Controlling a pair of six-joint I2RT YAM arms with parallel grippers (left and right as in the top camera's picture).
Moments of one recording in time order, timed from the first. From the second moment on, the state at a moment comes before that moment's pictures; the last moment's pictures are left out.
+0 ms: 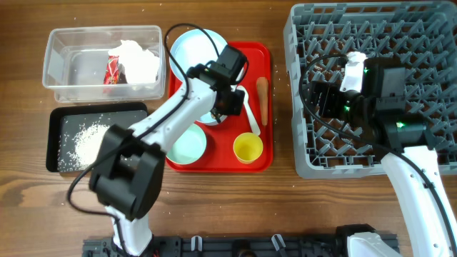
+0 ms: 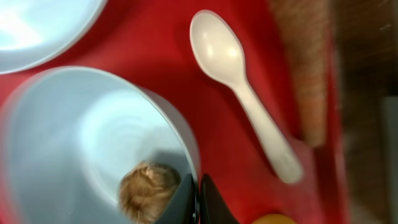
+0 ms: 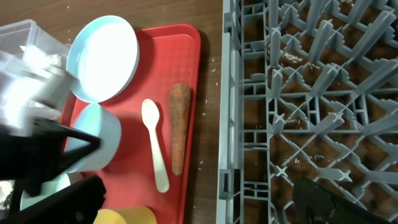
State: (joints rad) left arm -0.55 1.93 1.50 -0.84 0.04 -0.29; right arm 0.08 1.22 1.09 -0.70 -0.24 0.21
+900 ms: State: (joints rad) left arm 0.49 1.55 1.28 -1.06 0.63 -0.25; right arm 0.08 1.22 1.09 -0.70 -0.24 0.21
